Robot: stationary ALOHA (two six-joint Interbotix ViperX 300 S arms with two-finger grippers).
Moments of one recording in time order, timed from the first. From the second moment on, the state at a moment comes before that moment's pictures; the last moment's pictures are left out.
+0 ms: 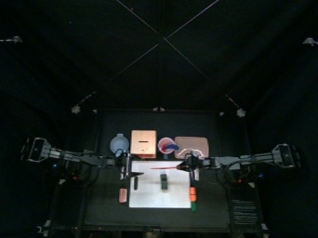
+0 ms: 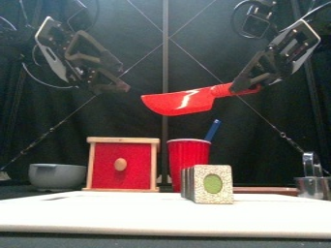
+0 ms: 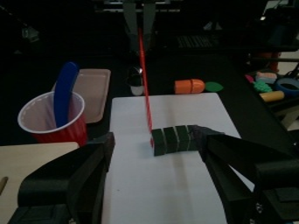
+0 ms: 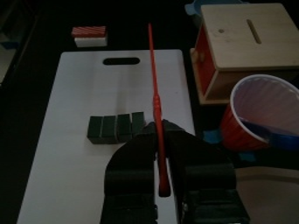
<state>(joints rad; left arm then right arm) -0.04 -0.37 1.04 0.02 -0.46 0.01 -0.01 -0.52 1.00 0.08 -0.09 -0.06</state>
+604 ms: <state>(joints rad) -0.03 -0.15 0.92 -0.13 -0.46 0.18 0.00 -0.43 1.01 0.16 -0.17 -0.06</state>
